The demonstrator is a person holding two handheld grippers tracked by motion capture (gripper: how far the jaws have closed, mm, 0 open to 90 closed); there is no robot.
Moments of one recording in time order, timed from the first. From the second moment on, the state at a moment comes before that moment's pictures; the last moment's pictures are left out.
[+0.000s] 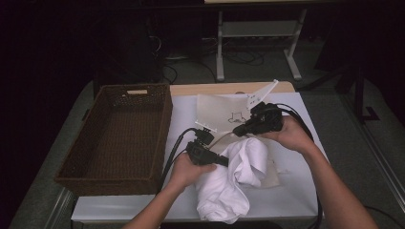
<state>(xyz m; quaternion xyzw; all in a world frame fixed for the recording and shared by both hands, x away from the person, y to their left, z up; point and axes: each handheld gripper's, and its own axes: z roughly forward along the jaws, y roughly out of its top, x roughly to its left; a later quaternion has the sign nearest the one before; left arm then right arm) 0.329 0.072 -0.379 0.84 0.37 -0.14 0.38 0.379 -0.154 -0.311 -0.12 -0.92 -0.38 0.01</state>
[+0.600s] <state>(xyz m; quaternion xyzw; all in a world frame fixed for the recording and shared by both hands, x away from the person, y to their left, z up) 0.342 0.073 -0.395 0.76 0.50 -0.09 0.41 0.366 -0.152 -0.298 -0.10 -0.91 -0.40 0.02</state>
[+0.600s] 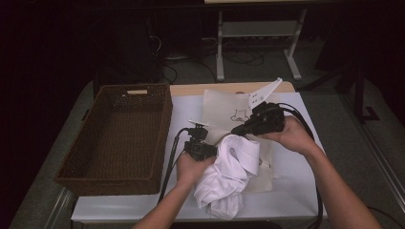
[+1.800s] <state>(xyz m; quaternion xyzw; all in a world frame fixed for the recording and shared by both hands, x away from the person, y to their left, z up) 0.302 0.075 -0.406 0.84 0.38 -0.15 0.37 0.371 -0.155 -0.325 -0.12 -0.93 -0.36 0.02</state>
